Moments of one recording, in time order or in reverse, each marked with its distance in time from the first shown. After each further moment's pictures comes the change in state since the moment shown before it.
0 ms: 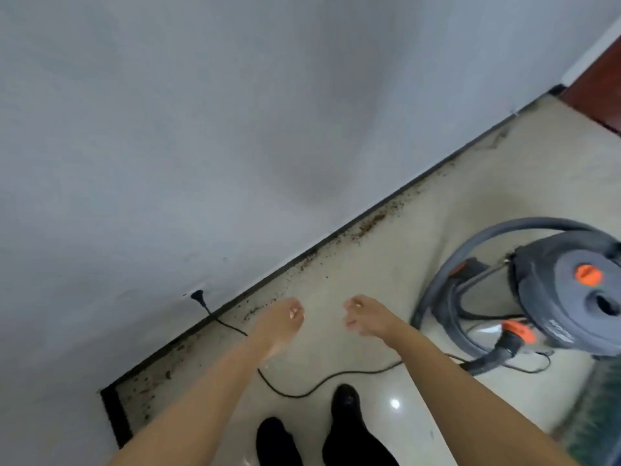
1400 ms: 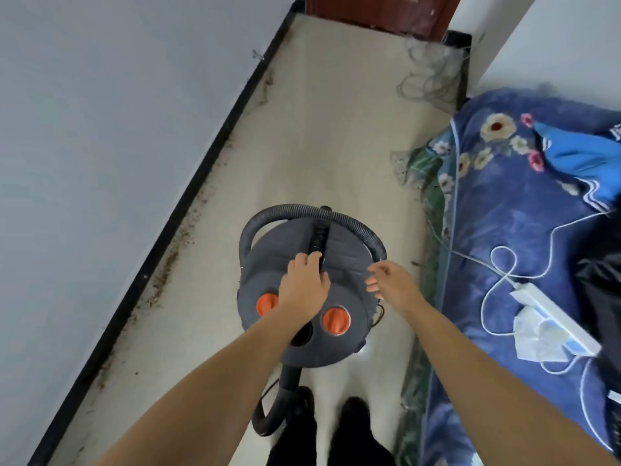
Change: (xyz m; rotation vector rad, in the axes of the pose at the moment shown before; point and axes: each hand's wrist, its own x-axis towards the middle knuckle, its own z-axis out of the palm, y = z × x) left_hand 0.230 0.600 0.467 0.506 -0.143 0.486; right_hand -0.008 0.420 -0.601 0.648 0.636 0.175
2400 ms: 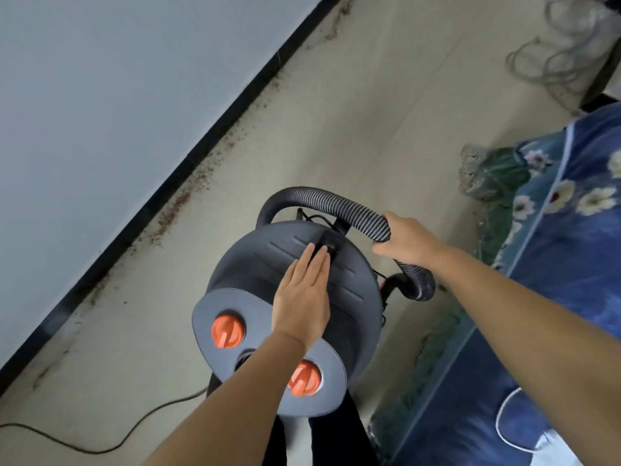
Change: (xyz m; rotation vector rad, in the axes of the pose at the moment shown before) left_hand 0.084 -0.002 0.071 0.354 0.275 0.006; right_hand 0.210 -0.088 -0.026 -0.873 -0.415 -0.455
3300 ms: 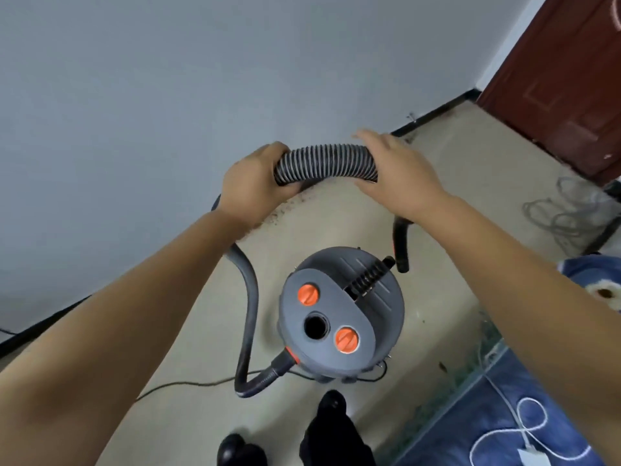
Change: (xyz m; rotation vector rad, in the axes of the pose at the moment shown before) left_hand -0.114 -0.122 -0.313 -0.299 0.639 -0.242; right_hand -0.210 -0.307 -0.090 -0.497 0.516 -0.671
